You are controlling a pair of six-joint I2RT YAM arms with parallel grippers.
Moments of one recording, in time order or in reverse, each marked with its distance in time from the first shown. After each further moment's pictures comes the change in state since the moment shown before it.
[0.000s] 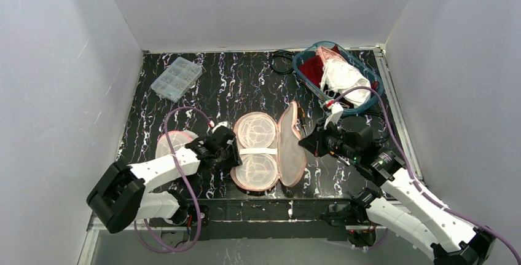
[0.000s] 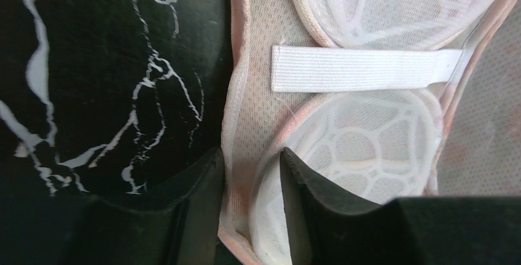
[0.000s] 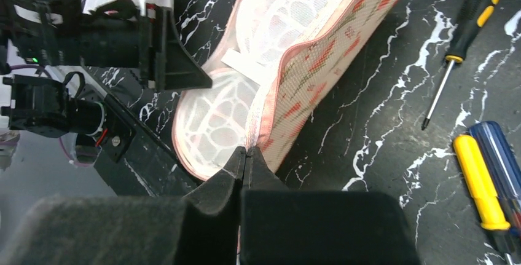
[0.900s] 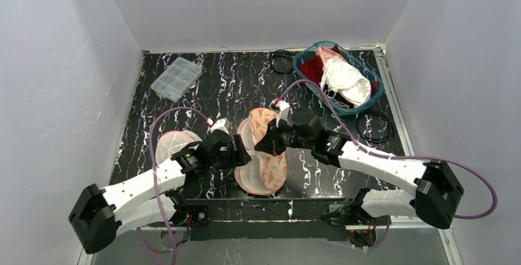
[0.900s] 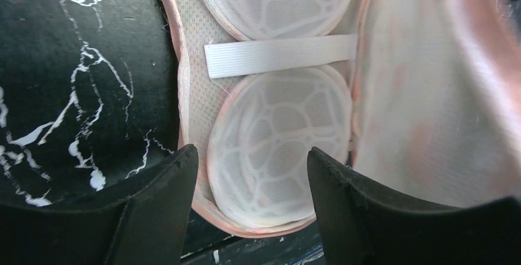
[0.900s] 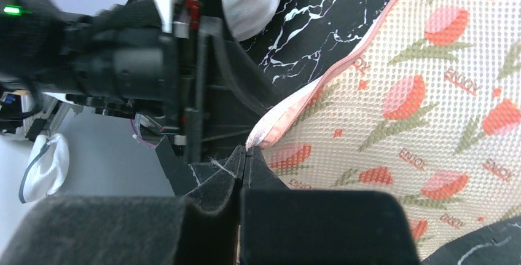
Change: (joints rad) left arm -0.120 -0.183 -0.001 0.008 -0.024 -0.050; right arm 0.259 0.505 0.104 0.433 -0.104 0.111
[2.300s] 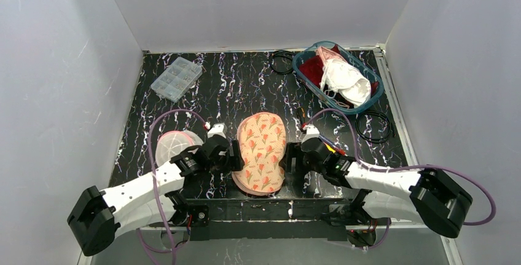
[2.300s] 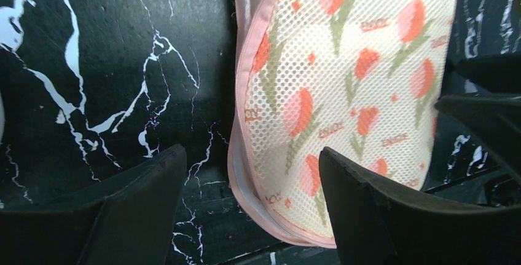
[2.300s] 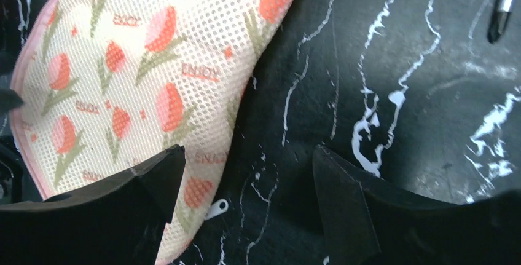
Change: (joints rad) left arm 0.000 -0.087 -0.035 -0.101 -0.106 0.098; right arm -0.013 -0.096 -0.421 0.007 0.431 0.165
